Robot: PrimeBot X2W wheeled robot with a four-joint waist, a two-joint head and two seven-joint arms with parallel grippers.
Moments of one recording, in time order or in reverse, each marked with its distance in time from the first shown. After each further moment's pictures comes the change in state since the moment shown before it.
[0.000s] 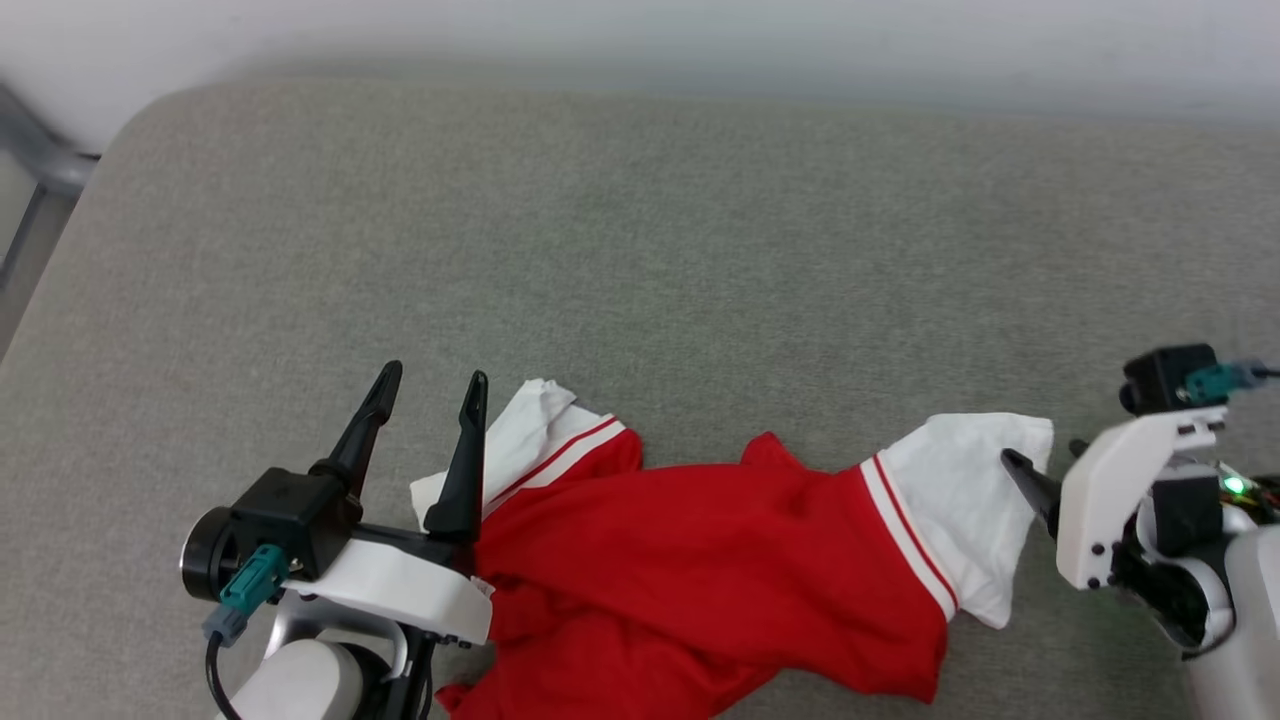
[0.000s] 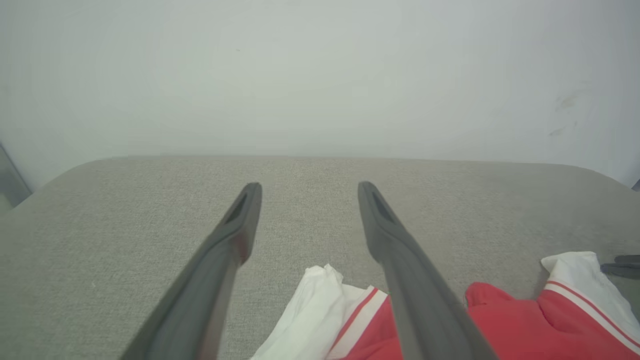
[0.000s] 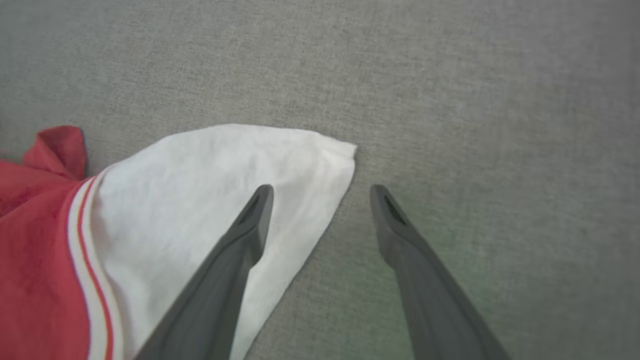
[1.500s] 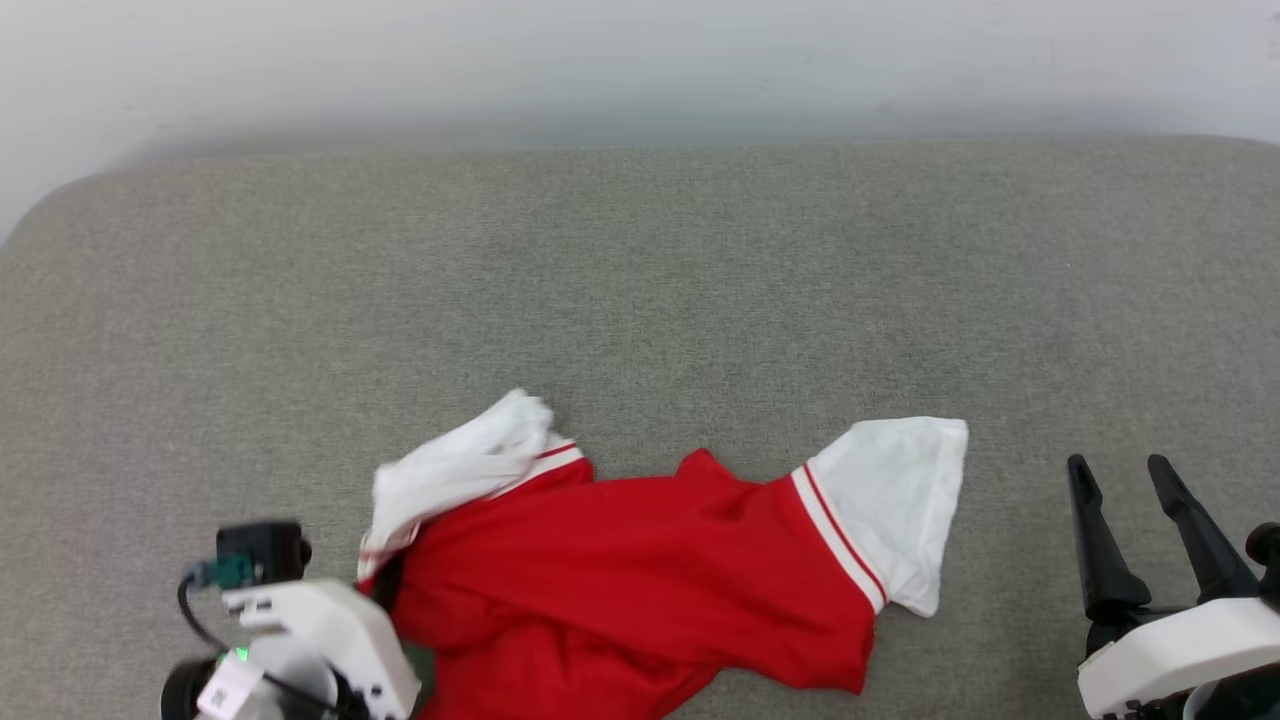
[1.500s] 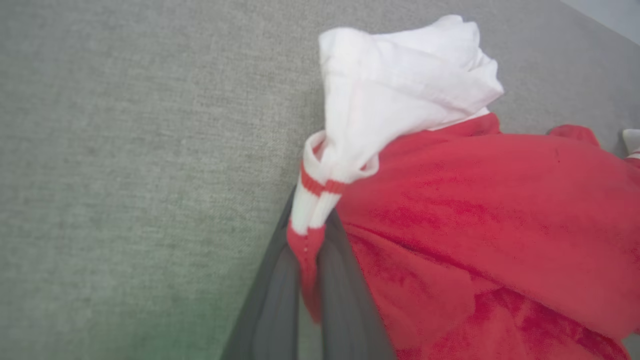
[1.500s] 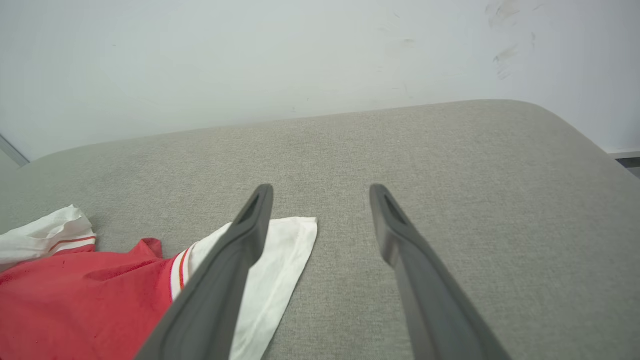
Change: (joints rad) left arm 0.038 0.016 0.050 0.329 -0.294 -0.082 0.351; right arm 0.365 0.189 -0.130 -0.407 -0.096 0.000 -0.526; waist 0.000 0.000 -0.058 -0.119
